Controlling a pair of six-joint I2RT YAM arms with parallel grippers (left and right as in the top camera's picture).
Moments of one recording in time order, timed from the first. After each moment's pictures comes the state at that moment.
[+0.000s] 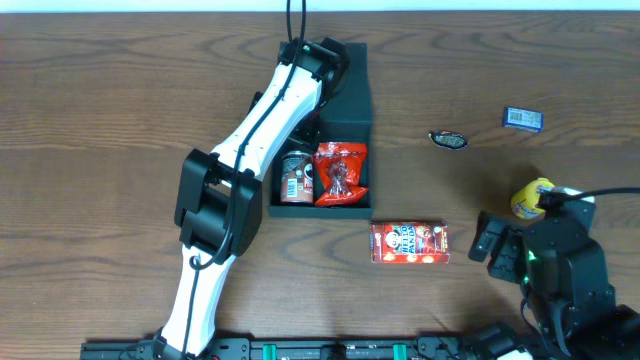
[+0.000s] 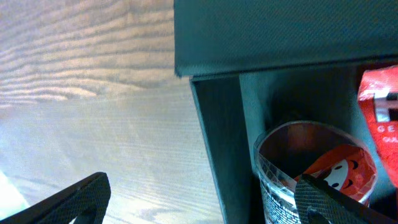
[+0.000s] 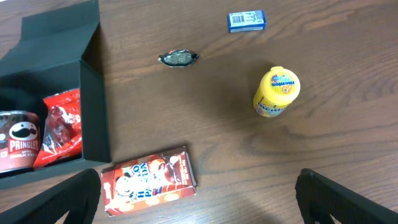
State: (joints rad) left arm -0.51 2.30 2.11 -1.52 -0.35 -0.27; right arm 0.40 0.69 1.11 -1.28 0.40 0.57
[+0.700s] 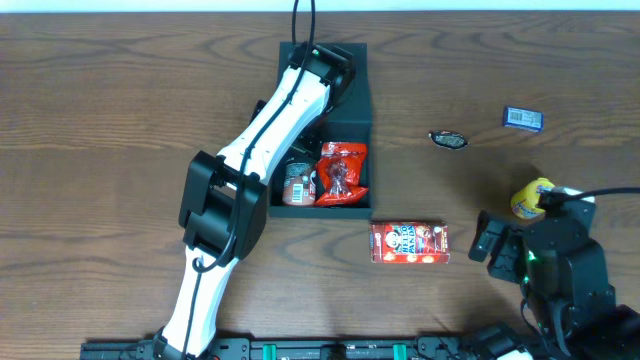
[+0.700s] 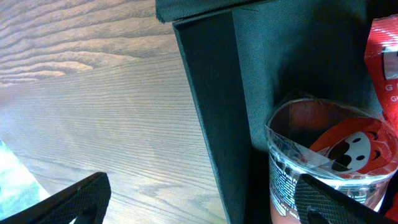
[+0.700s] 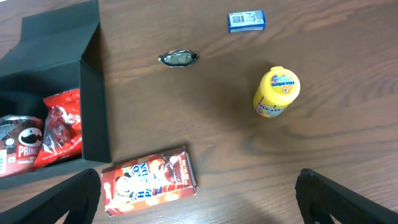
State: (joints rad) left arm -0.54 2.30 2.11 -1.60 -0.35 -0.31; right arm 0.40 0.69 1.11 -1.28 0.40 0.57
